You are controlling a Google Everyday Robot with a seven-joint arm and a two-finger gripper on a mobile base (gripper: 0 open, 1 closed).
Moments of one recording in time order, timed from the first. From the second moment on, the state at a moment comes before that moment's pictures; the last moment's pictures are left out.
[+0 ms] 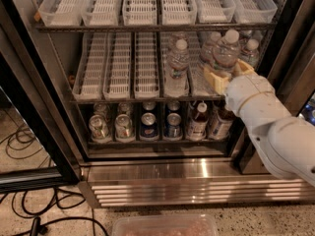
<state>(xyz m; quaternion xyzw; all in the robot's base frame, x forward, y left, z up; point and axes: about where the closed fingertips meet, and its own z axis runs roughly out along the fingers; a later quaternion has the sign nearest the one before) 0.602 -0.193 0.931 -0.14 0.66 -0.01 0.74</state>
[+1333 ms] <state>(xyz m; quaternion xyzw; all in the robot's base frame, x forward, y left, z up) 0.566 -0.202 0.926 -0.16 0.69 0.01 0.71</state>
